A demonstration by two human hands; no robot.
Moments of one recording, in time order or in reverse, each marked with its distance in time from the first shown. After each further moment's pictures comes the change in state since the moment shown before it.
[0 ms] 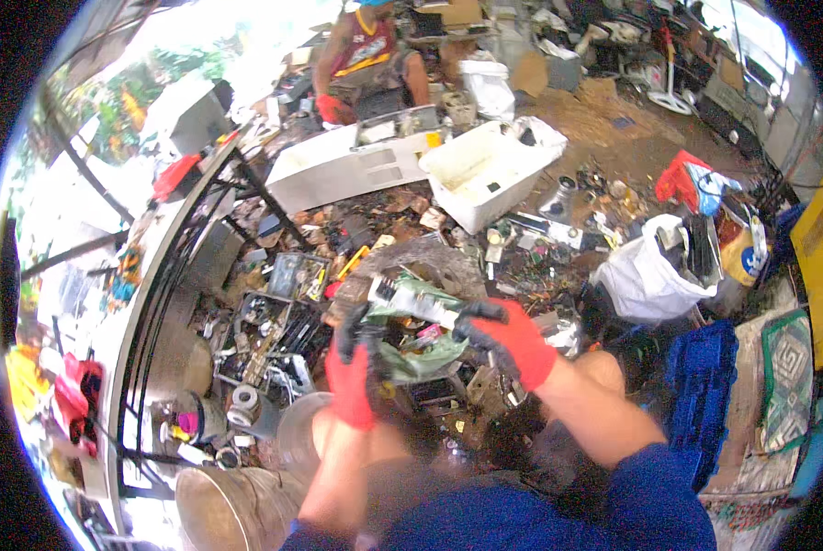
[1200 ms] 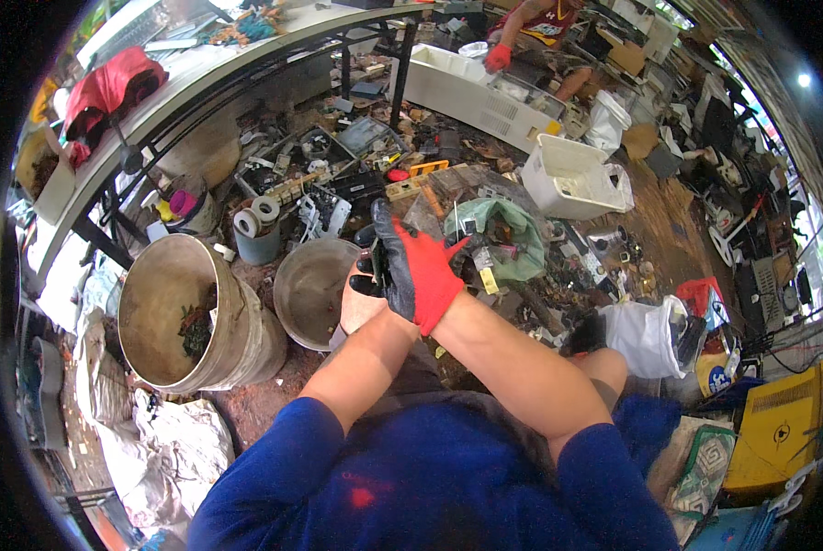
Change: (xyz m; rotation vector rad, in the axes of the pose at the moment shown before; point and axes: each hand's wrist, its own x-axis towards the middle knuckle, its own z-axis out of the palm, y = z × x) left_hand -0.062 -0.112 -0.063 -0.775 0.073 -0.558; right_hand -0.035 0.094 0.291 -0.065 -0.321 0.272
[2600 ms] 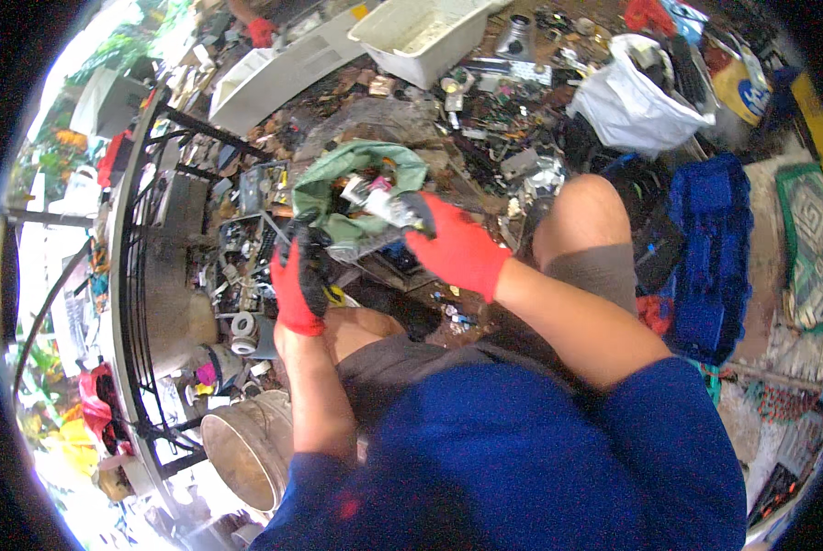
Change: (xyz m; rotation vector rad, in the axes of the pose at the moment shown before) left_hand -0.004 0.022 0.065 0.809 -0.023 0.222; right_hand -0.106 0.049 -0.262 -0.414 0.545 -0.424
